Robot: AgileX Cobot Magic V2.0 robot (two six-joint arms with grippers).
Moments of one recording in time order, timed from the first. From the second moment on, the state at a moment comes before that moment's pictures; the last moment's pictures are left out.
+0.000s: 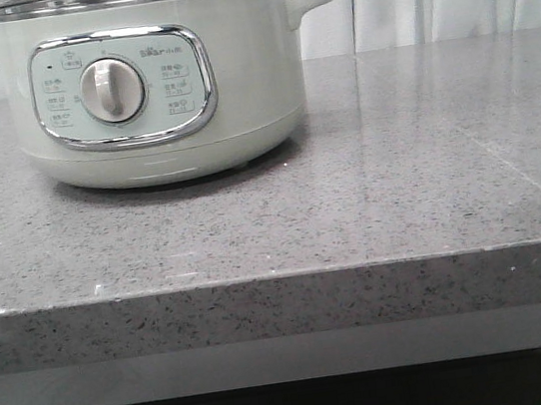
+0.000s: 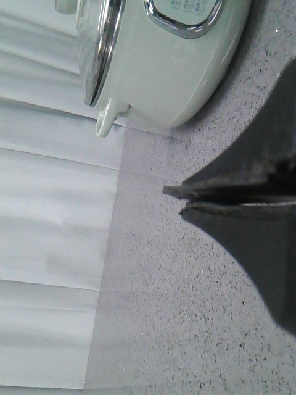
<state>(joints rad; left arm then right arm) -0.02 -0.01 0.01 -0.14 -0.01 0.00 0.58 0.77 -0.95 0.14 0.61 -0.05</state>
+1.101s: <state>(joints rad) -0.06 -0.01 0.01 -0.14 -0.01 0.00 0.58 0.77 -0.95 0.14 0.61 -0.05</state>
